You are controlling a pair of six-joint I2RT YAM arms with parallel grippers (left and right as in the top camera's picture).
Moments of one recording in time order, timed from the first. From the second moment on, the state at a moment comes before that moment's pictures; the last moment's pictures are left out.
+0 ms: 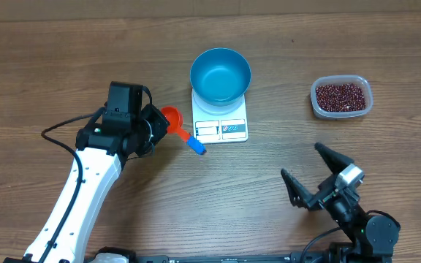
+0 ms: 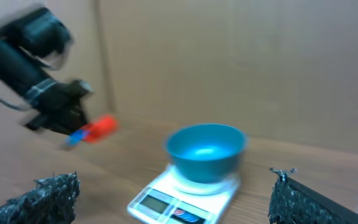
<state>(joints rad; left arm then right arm) -0.18 1.36 1.04 -0.71 0.19 -1.00 -0.05 0.01 0.02 0.18 -0.69 0.22</state>
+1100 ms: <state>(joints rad) -0.18 1.36 1.03 -0.69 0.23 -1.27 -0.04 1.15 0.88 -0.31 -1.07 0.50</state>
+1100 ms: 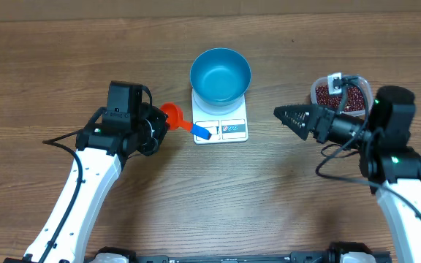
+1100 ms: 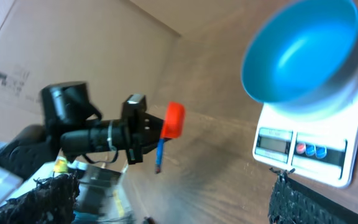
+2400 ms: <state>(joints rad) -0.27 1.36 1.03 -0.77 0.27 -1.47 0.63 1.32 0.88 -0.10 -0.43 0.99</state>
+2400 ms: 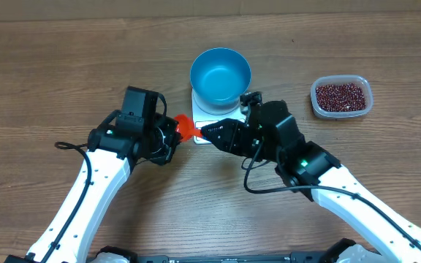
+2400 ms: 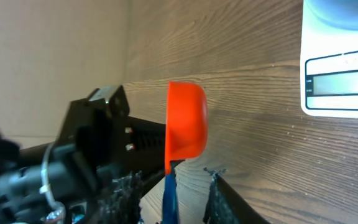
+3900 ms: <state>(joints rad) -0.32 1.36 1.03 -0.76 0.24 -1.51 0.66 1.40 0.88 0.00 -0.42 1.04</state>
